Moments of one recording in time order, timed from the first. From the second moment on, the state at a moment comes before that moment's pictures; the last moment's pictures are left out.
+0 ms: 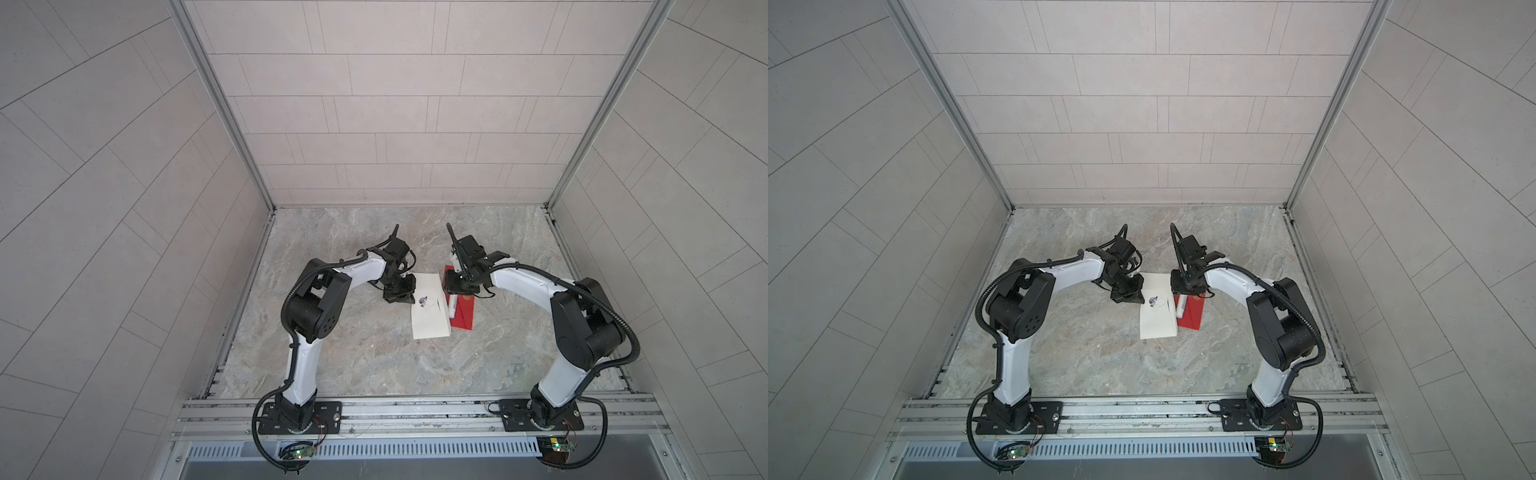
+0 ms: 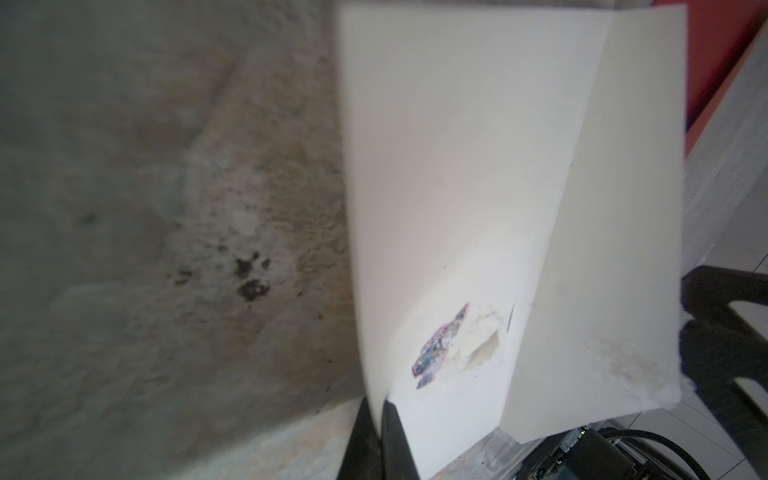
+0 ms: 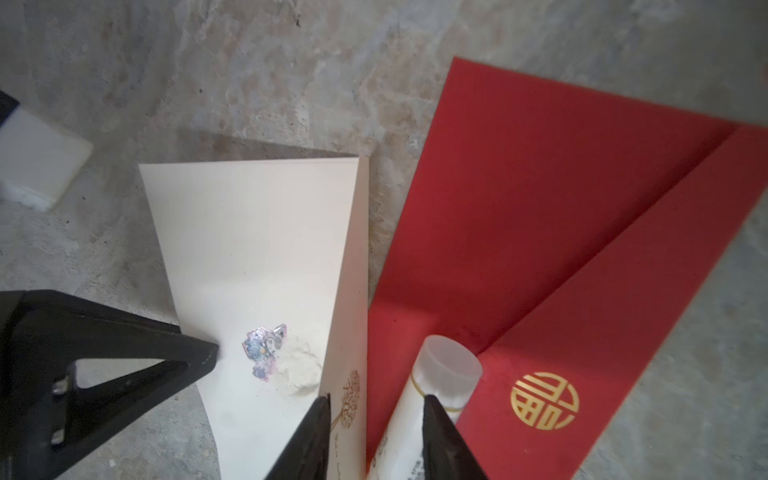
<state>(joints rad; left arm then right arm) -0.55 2.06 1.39 -0.65 0.49 -0.57 0.43 1.74 1.15 -0.58 -0.15 0.45</state>
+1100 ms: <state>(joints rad) -0.55 2.06 1.39 -0.65 0.49 -0.59 0.65 1.98 1.35 -0.70 0.02 0.45</state>
